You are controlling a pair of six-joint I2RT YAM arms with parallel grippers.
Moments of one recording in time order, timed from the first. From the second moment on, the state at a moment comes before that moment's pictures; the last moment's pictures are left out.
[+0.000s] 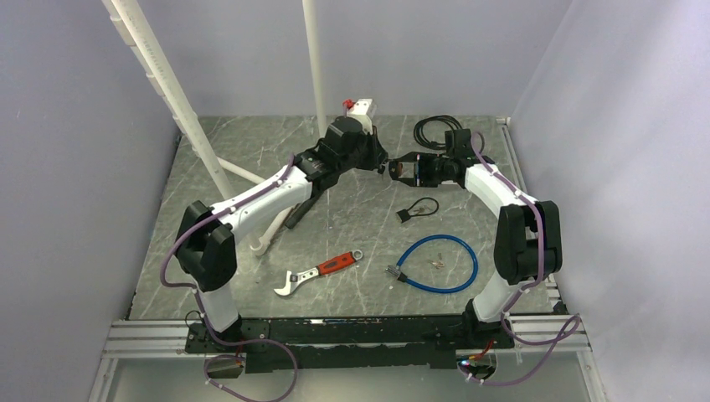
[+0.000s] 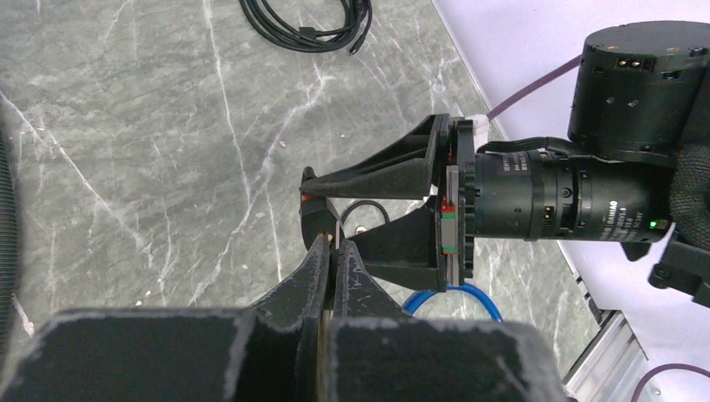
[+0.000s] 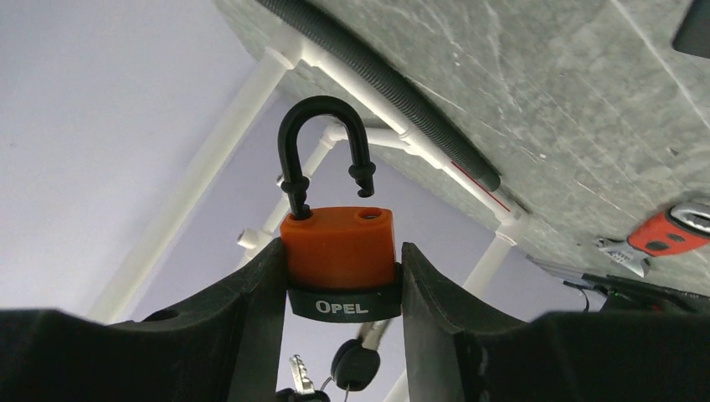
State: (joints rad) left arm -0.76 1.77 1.55 -0.11 -0.03 -0.52; right arm 0.13 1.68 1.18 -0.35 -0.58 1.74
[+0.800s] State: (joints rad) left arm -0.76 1.80 1.50 -0.10 0.03 -0.48; right arm 0.13 1.68 1.18 -0.40 -0.55 1.83
